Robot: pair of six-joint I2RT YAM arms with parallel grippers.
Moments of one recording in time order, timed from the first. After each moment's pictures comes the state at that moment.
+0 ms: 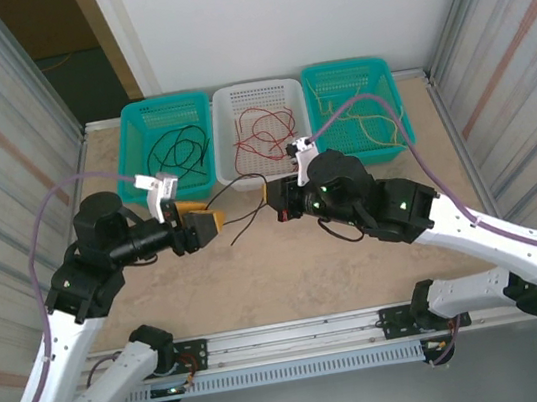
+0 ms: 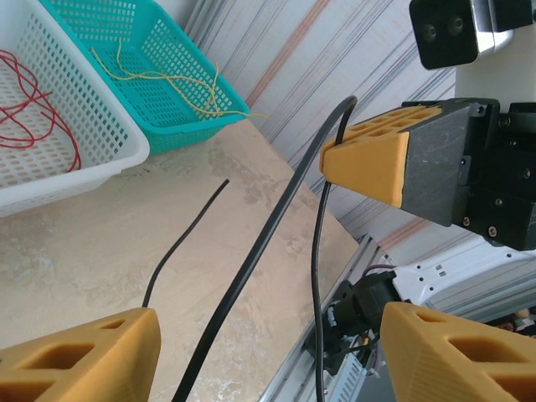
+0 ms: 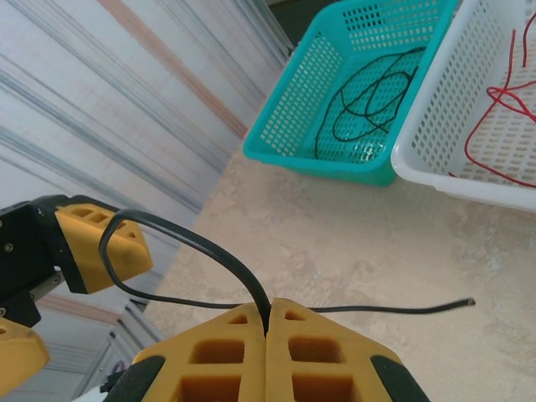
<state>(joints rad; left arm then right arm) -0.45 0.75 1.06 -0.66 0.64 -0.39 1.09 1.15 1.31 -0.55 0.20 0.75</state>
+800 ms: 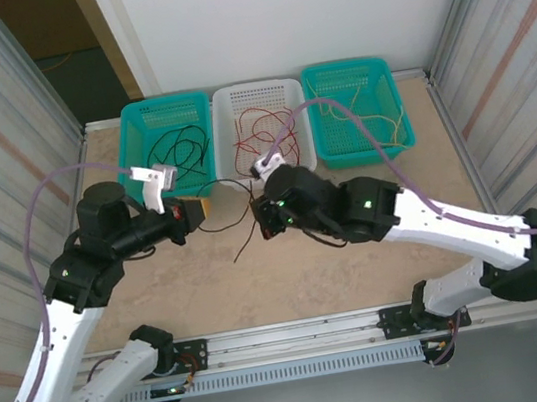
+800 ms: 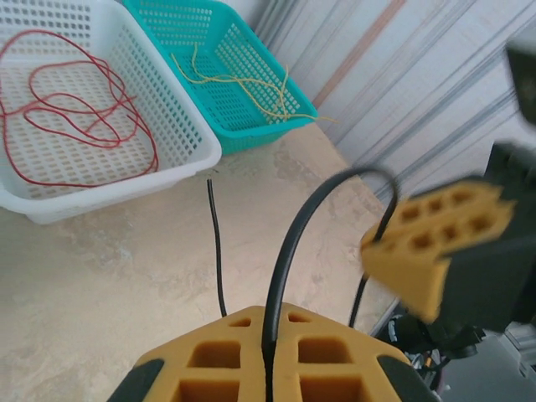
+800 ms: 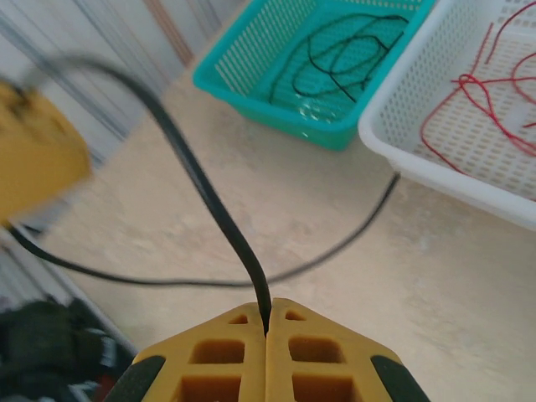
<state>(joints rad) -0.45 0.82 1.16 -0.76 0.46 -0.32 1.22 1.36 1.51 -0.82 0.36 0.55</state>
